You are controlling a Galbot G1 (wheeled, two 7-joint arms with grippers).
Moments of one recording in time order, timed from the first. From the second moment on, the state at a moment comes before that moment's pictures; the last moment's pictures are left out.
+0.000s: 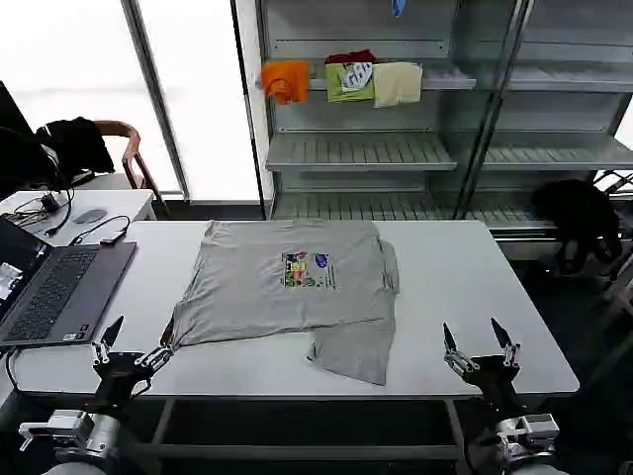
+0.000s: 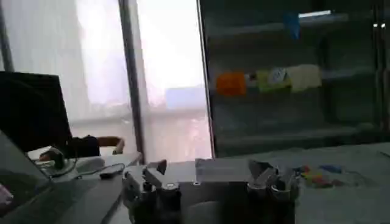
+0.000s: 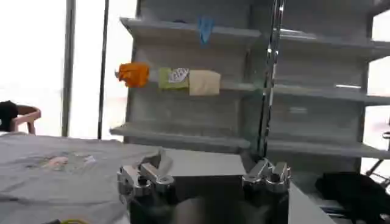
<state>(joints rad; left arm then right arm) 1.60 -1.07 -0.71 -2.18 -0.41 0.16 -0.16 -1.53 1.11 0.50 2.20 0.31 -0.22 0.21</state>
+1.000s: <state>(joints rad) 1.50 -0.99 -0.71 -2.14 -0.62 0.55 -0.13 -1.43 1.14 0.22 2.22 0.29 -0.55 0.26</state>
